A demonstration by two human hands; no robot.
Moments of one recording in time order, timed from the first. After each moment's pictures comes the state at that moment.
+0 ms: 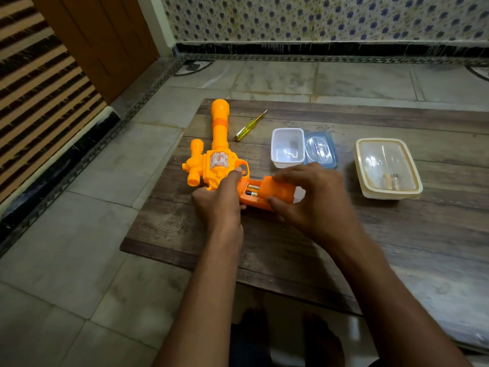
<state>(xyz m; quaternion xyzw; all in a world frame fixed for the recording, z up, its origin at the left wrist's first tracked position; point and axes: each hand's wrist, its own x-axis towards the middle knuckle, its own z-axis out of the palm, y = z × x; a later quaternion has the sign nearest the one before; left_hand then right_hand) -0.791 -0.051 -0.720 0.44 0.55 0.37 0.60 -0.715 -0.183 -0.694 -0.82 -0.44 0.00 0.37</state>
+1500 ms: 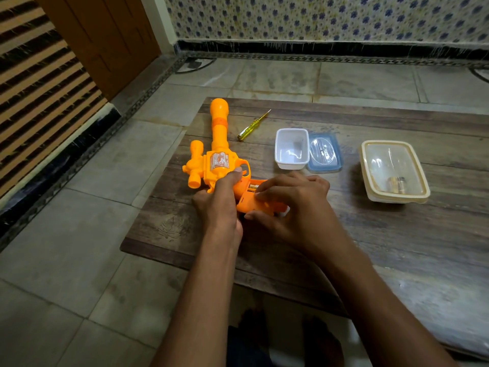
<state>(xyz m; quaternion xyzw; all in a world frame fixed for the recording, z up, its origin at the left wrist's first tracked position) -0.788 -0.042 -0.729 0.36 0.50 0.40 0.68 -0.725 -0.164 -0.720 -0.78 -0.51 0.00 0.36</state>
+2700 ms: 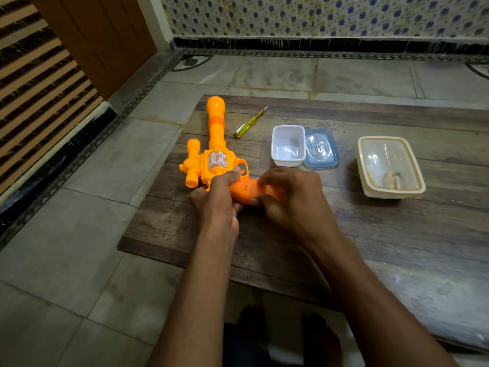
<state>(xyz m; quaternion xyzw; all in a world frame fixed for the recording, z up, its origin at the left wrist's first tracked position) -0.790 -0.046 -0.715 0.32 0.49 0.36 0.73 -0.721 -0.155 -0.712 -0.80 -0.44 0.04 0.40</state>
